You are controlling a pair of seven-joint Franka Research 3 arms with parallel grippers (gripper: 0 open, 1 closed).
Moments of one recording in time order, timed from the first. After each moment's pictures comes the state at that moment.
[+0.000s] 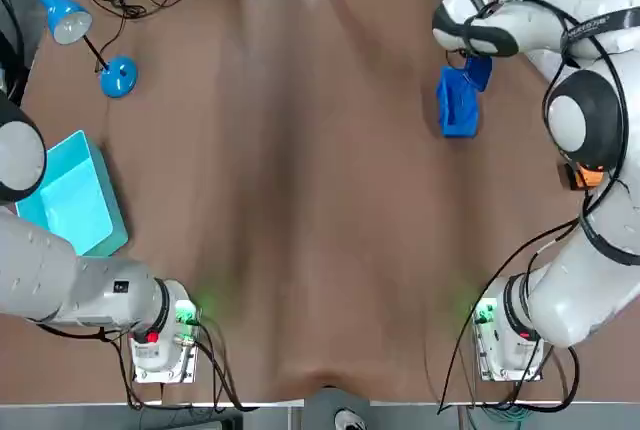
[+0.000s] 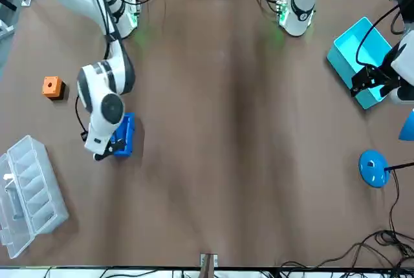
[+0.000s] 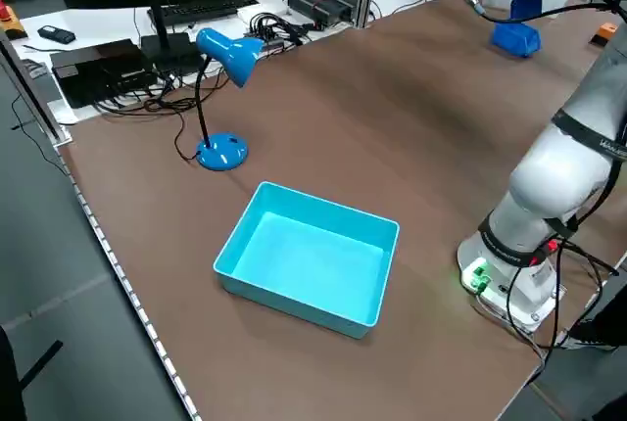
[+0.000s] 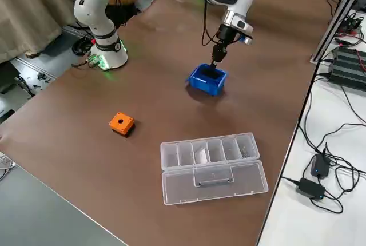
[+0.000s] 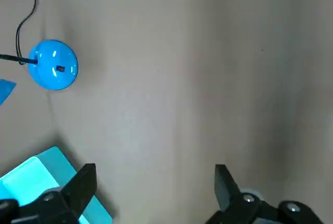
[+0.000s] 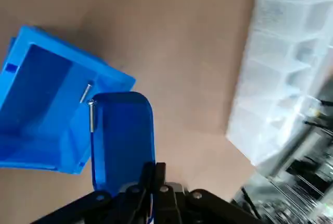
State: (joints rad) left arm -0.02 0.02 -0.02 -1.58 -0.01 1.63 -0.02; right arm 0.50 0.40 -0.19 -1.81 -0.60 1.83 0.06
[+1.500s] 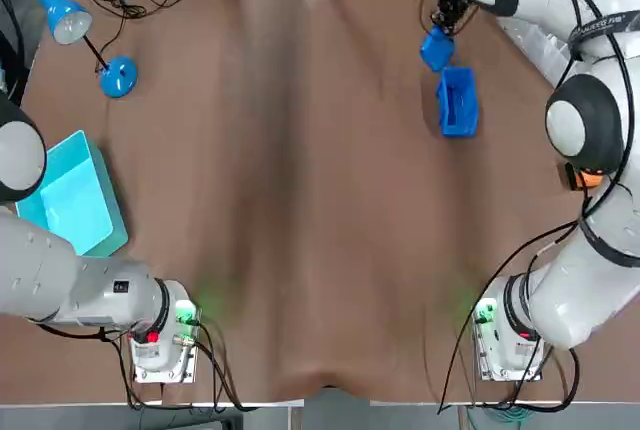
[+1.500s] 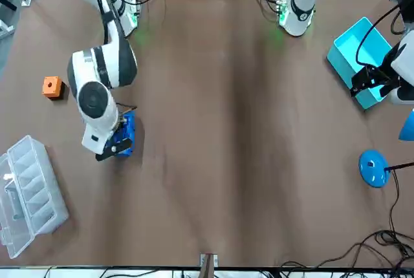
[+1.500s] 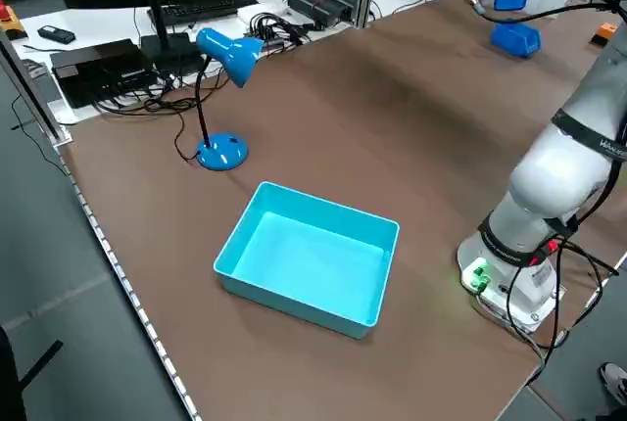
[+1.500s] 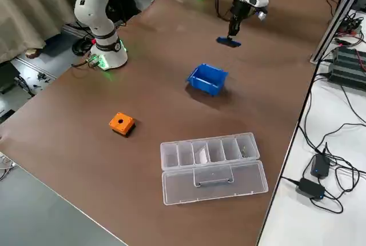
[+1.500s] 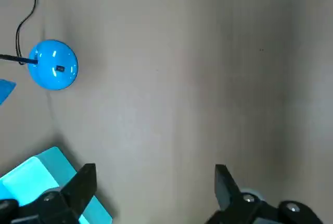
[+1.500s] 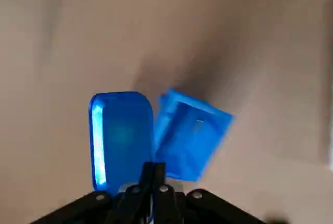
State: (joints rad) left arm -0.02 0.02 -0.02 -1.58 -0.01 1.63 -0.02; right arm 0.51 0.40 -0.19 -1.55 -0.01 1.77 -0.04
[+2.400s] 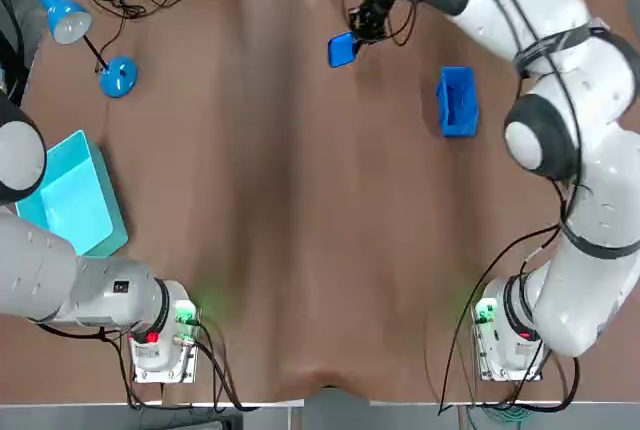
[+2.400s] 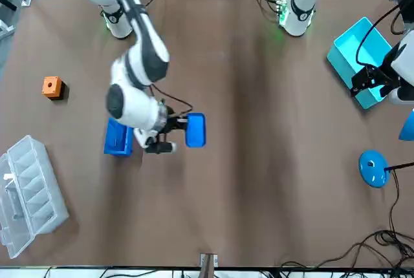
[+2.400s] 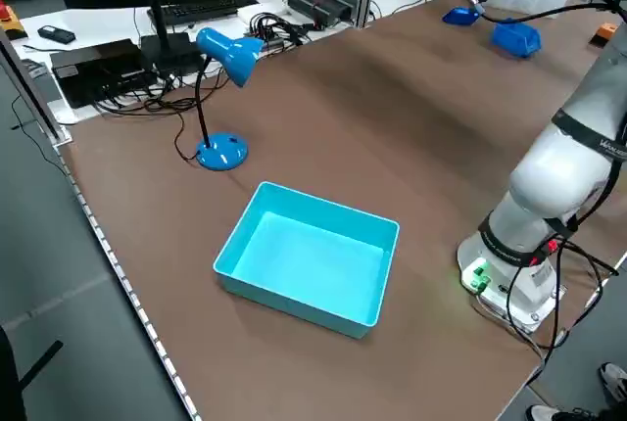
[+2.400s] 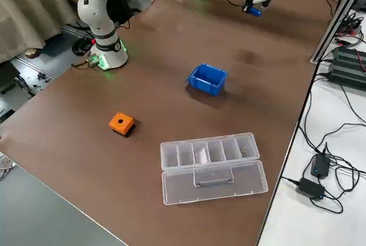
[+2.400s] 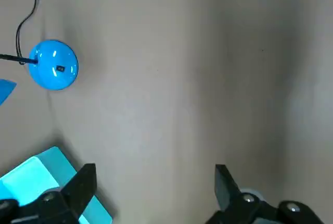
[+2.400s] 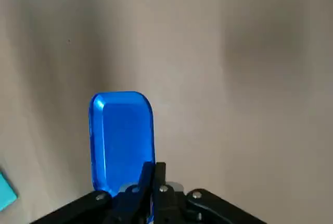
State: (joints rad) left arm -0.02 0.02 -0.02 -1.58 -0.01 1.63 -0.02; right arm 0.69 0.60 -0.18 -1.43 0.61 2.08 0.31
